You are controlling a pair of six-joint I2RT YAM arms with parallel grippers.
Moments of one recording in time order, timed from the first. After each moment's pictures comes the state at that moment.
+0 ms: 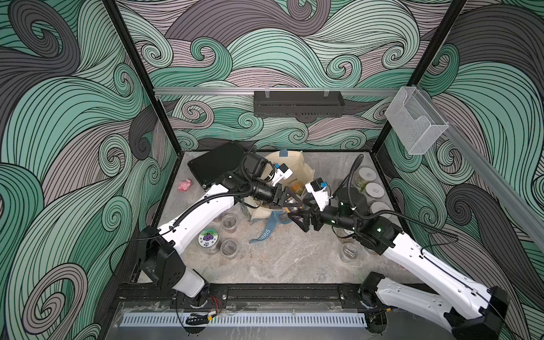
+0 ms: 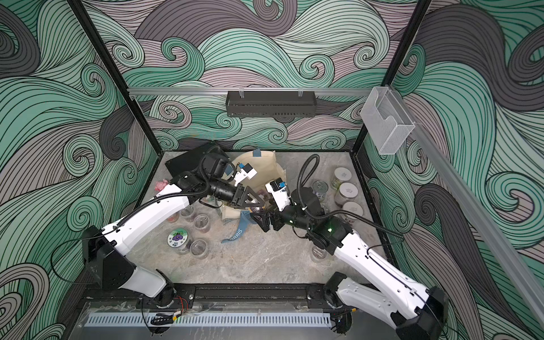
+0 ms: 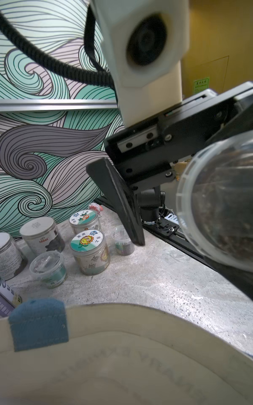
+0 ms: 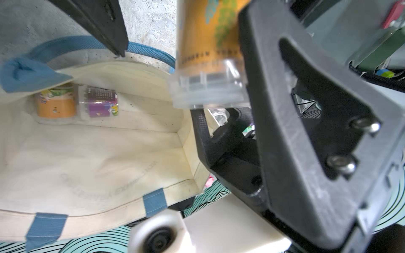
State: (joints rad) left arm -0.63 1.51 1.42 -0.71 0.92 -0.48; right arm 0.74 0.94 0.89 -0.37 -0.24 0.22
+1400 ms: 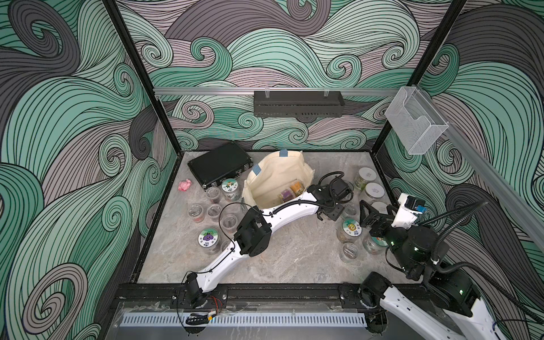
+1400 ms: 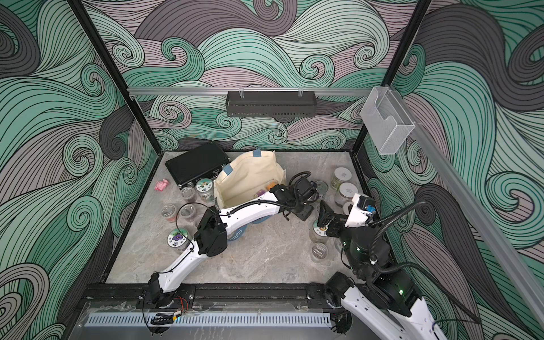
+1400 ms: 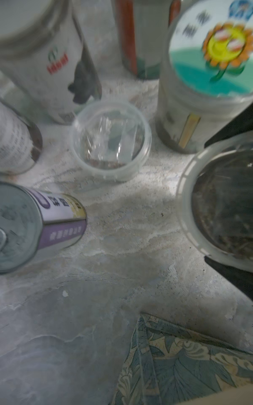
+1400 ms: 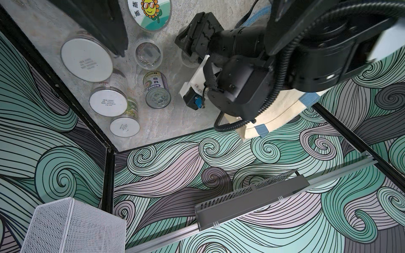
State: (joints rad) left arm -1.03 2.49 2.37 -0.89 -0.13 -0.26; right arm 0.69 0.38 0.89 -0.74 0.59 0.41
